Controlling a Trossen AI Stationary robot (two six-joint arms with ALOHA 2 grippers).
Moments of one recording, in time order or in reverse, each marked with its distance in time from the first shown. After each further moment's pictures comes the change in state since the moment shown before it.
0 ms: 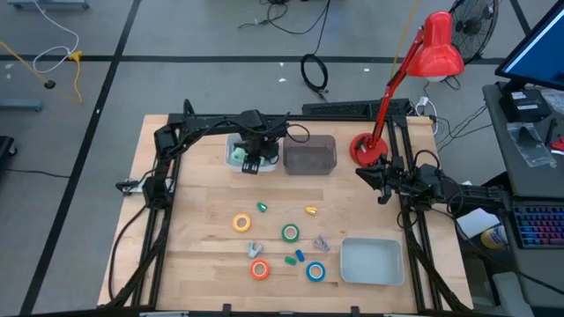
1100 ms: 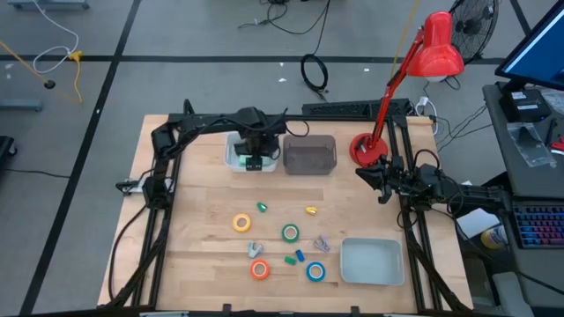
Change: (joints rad) left arm 0.013 -0.037 0.009 0.004 -0.054 -0.162; right arm 0.000 0.000 0.000 -0.001 -0.002 0.033
